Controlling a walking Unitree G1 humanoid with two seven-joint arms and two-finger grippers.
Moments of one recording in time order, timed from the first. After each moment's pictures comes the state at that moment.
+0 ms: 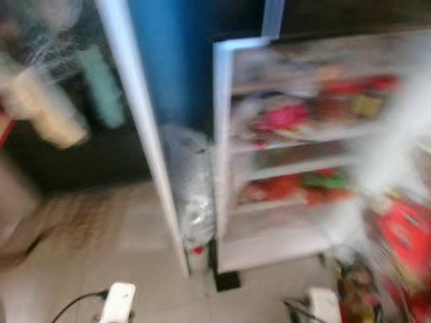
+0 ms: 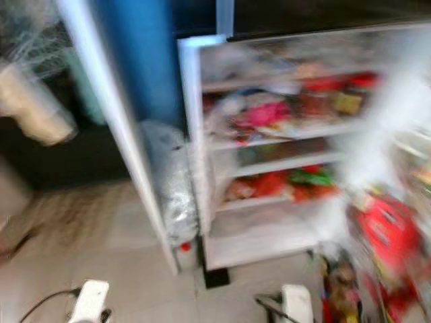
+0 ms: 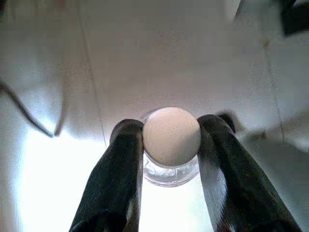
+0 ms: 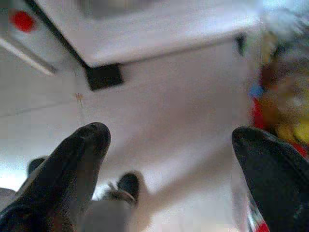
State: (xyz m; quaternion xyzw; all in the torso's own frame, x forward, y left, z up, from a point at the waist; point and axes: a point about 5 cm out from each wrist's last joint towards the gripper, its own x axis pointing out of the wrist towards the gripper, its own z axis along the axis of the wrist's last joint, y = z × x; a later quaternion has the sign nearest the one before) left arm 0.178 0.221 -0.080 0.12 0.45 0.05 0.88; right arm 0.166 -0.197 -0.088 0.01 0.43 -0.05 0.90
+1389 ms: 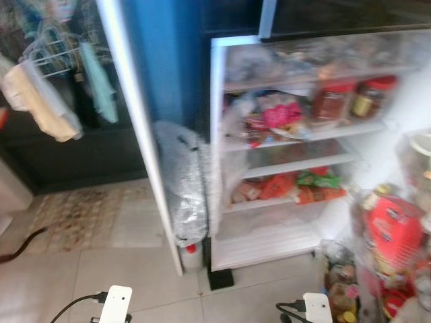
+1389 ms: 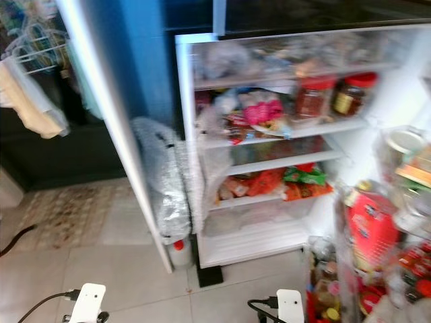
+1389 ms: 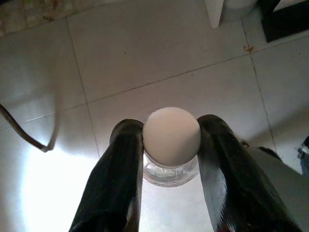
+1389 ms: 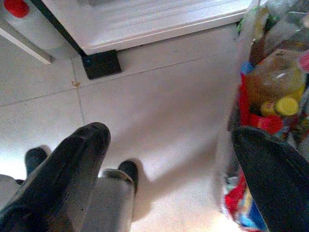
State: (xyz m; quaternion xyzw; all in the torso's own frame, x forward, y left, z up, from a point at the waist) left arm 0.183 0.218 -0.078 0.12 0.44 0.05 0.89; right arm 0.153 -0.198 -0.093 0.01 0.45 -0.03 0.89
